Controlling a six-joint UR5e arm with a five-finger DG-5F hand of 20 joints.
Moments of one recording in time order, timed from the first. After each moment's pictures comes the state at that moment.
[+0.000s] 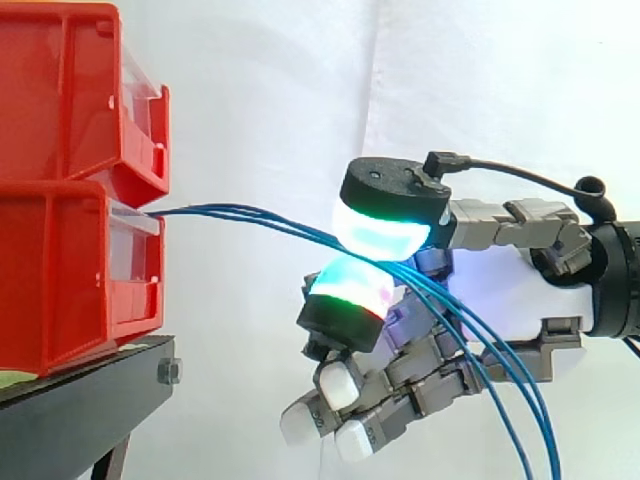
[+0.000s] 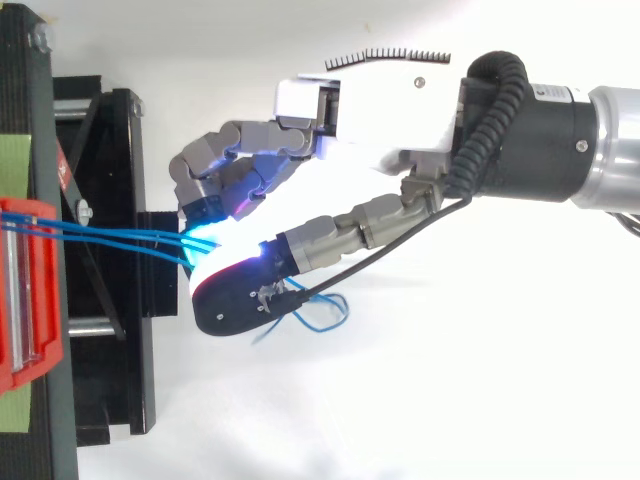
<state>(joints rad) 0.07 -2.30 -1.18 -2.84 -1.40 -0.15</state>
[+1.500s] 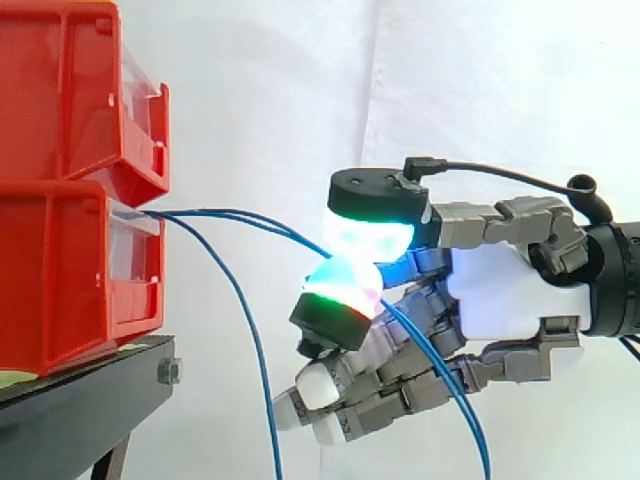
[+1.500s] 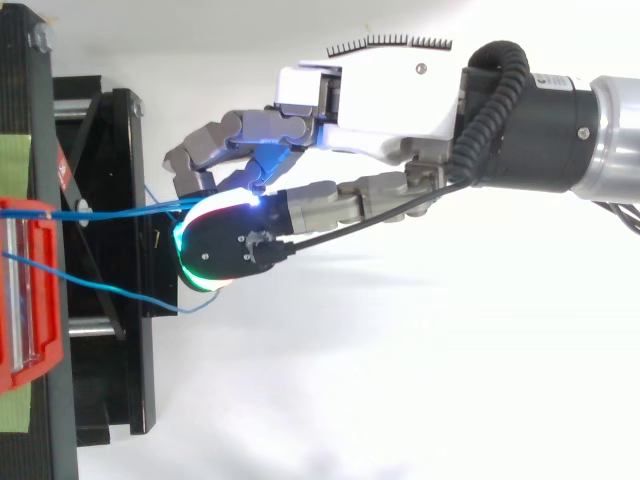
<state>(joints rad) 0.06 -2.30 -1.18 -2.84 -1.41 -0.13</state>
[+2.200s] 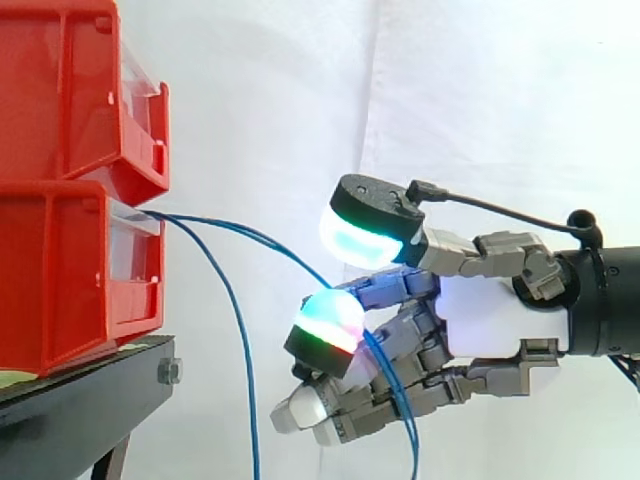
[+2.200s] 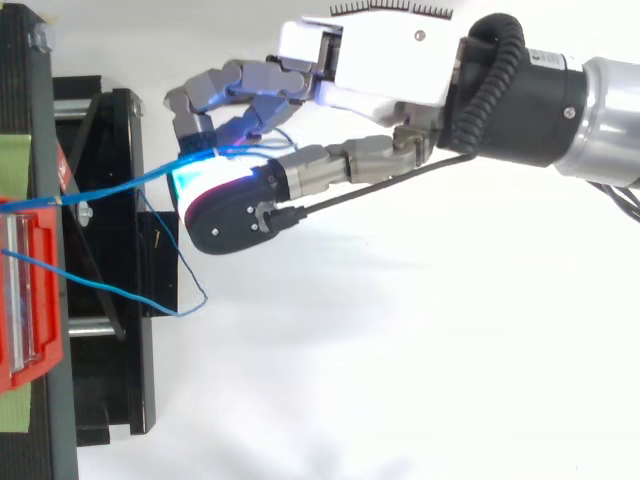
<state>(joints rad) 0.06 -2.33 -1.18 -2.79 -1.30 -0.22</state>
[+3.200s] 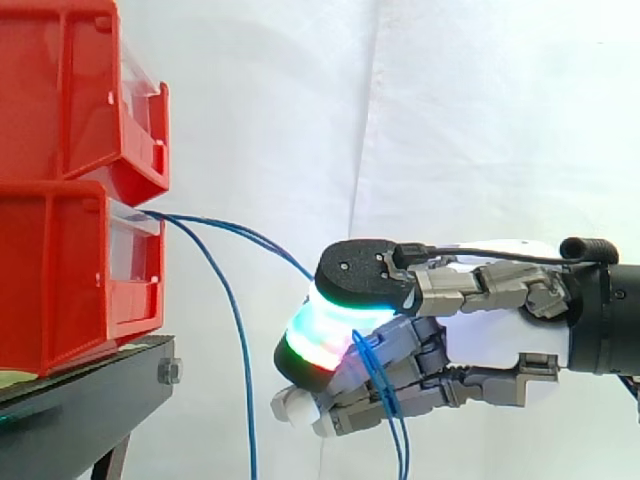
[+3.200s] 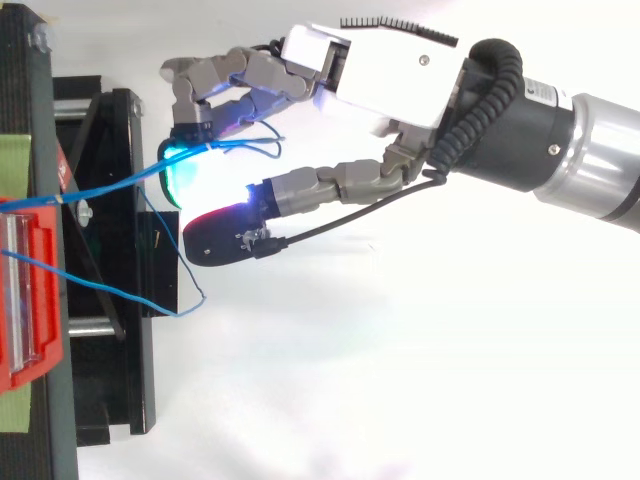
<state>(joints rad) 0.09 -2.33 -1.24 -2.65 -1.19 -0.35</state>
